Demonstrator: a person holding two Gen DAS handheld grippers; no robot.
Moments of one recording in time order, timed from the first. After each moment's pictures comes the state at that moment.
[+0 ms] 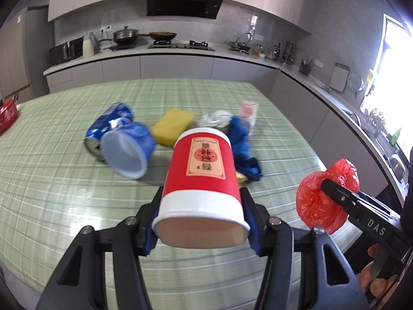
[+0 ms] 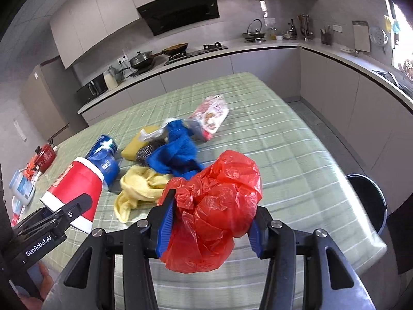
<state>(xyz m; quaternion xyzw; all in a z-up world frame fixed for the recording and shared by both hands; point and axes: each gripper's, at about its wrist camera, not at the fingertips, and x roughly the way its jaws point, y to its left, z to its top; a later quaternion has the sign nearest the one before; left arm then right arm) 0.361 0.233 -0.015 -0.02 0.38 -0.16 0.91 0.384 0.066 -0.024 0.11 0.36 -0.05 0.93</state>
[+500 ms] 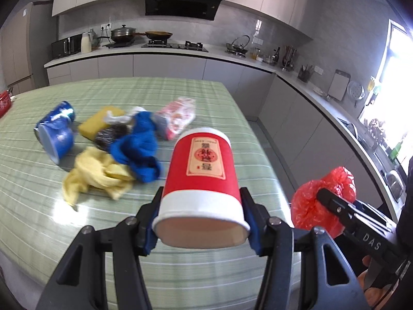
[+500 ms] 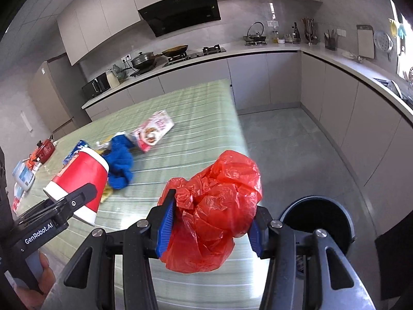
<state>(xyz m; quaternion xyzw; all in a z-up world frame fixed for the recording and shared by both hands) 0.339 0.077 -0.014 -0.05 0.38 -0.14 0.91 0.360 -0.107 -0.005 0.08 0.36 -0.02 0.93</state>
